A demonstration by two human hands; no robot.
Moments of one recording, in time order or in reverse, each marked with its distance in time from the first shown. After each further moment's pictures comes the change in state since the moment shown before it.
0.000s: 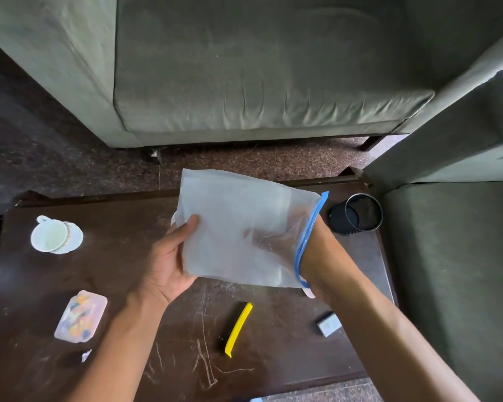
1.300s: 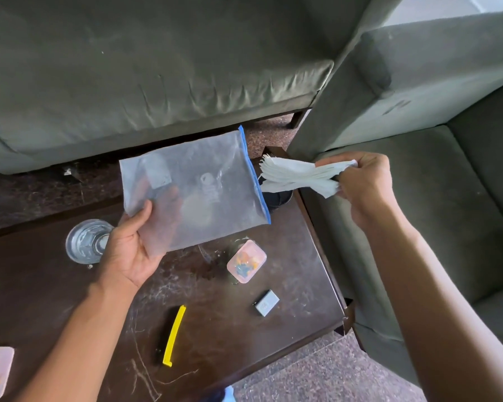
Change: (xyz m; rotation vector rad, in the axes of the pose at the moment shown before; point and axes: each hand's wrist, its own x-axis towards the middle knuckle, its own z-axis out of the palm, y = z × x) left_hand 0.060 -0.060 0.064 0.038 -0.041 0.004; right_hand -0.009 0.094 -0.214 0.257 0.757 0.024
